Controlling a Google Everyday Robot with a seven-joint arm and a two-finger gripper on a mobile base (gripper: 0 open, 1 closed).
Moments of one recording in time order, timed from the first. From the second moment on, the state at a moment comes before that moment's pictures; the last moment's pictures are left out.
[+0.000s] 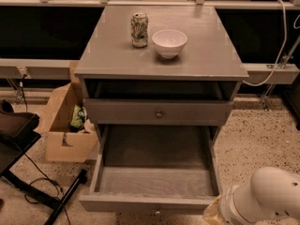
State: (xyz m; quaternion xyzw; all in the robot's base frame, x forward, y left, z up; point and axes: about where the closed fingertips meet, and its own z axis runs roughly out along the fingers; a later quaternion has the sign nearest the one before) arm 0.325 -0.180 0.569 -0.50 0.84 0.14 0.14
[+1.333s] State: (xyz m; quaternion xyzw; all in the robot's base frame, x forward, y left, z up) arm 0.304 -0.098 0.418 -0.47 0.83 0.26 0.11
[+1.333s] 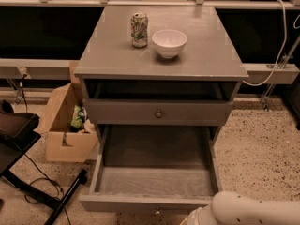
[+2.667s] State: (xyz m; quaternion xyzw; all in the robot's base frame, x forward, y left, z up) arm 0.305 -0.032 0.277 -0.41 0.79 0.44 0.13
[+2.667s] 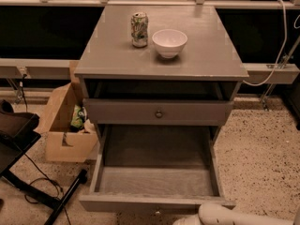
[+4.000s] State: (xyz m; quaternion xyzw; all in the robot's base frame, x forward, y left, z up) arm 0.418 -0.014 0.302 -0.47 0.76 0.41 0.19
